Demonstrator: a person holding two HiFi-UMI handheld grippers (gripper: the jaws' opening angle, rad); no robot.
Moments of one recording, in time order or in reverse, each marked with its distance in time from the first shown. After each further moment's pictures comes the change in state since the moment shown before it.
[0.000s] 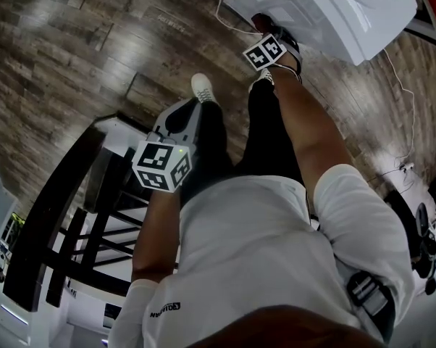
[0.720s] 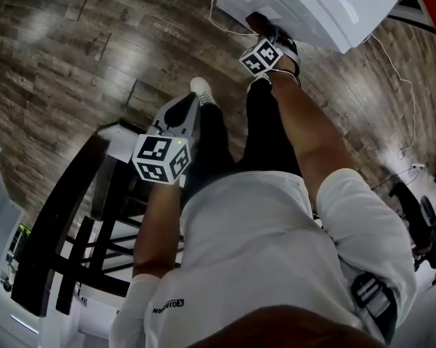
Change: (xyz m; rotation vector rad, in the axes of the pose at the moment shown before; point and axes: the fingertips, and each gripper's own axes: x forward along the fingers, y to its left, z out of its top) left arm 0.005 -0.004 0.012 0.033 0.007 -0.020; right arm -0.038 -0.014 0.000 -0.033 -0.047 -0.084
